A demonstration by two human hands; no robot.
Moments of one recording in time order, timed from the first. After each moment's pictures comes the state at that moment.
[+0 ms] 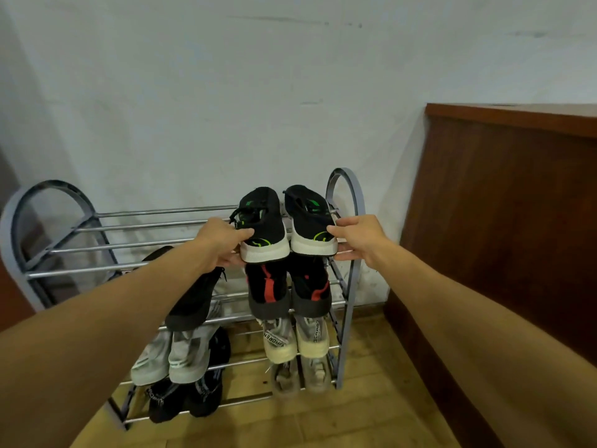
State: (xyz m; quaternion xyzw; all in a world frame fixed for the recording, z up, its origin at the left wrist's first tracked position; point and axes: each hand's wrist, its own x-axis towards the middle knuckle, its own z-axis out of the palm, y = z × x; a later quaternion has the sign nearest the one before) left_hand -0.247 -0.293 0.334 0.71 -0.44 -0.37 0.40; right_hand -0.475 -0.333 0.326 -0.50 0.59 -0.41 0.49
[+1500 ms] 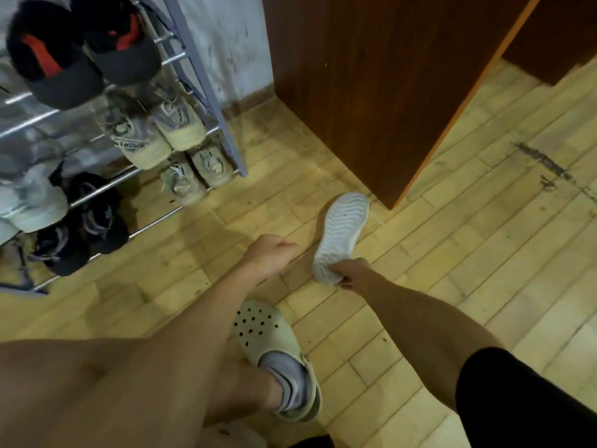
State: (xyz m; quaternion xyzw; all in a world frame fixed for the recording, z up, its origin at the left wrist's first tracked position) left_hand -0.449 -0.081 0.034 0.62 -0.60 -0.51 -0.03; right_hand -0.626 -0.033 -0.113 -0.04 0.76 -0.23 0.61
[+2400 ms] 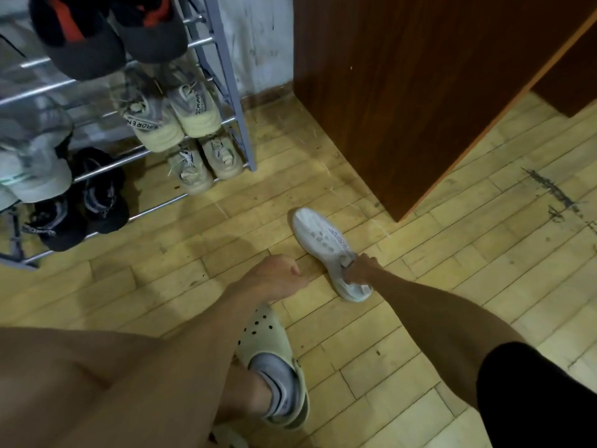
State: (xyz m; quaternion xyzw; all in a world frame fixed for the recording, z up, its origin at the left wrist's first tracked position) left_hand -0.443 -0.062 0.020 0.57 -0.67 -0.46 -0.13; right_hand -0.650 -0.051 -0.110 -0.43 0.80 0.15 0.39
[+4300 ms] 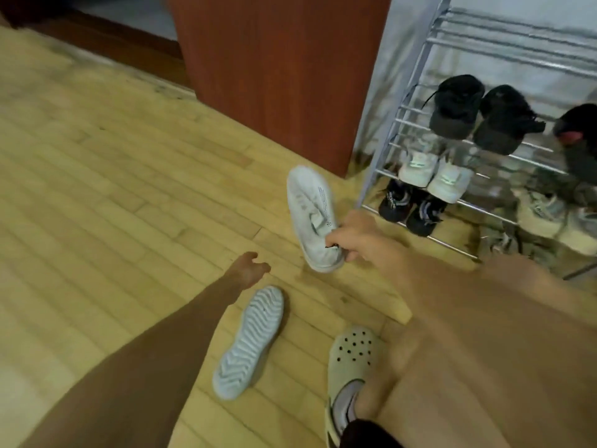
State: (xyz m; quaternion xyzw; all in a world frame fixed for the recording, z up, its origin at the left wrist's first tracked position) left_hand 0.024 0.201 0.042 0.83 -0.10 -0.42 0.36; right_hand -0.097 0.027 0.118 -0.76 0.49 0.06 0.42
